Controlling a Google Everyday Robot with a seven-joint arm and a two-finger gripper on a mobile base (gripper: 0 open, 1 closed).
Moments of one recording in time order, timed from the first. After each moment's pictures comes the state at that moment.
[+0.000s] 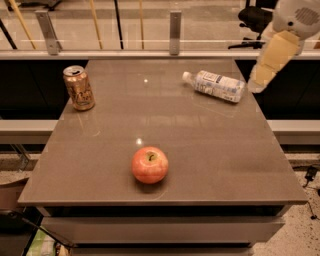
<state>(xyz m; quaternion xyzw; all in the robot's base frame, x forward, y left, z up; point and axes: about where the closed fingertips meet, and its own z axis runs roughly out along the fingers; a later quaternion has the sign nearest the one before) 0.551 -0.219 1.007 -0.53 0.83 0.01 0.19</state>
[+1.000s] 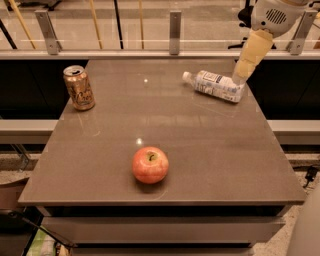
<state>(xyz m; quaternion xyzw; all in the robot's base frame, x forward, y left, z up) 0.607 -0.213 0.986 -0.52 0.84 -0.01 0.16</state>
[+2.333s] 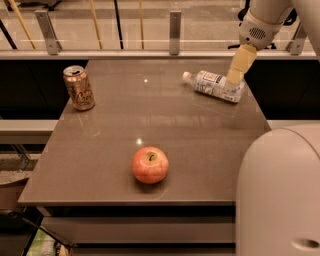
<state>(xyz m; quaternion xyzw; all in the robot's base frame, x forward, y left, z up) 0.663 -0.225 0.930 -0.51 0.85 0.00 0.13</state>
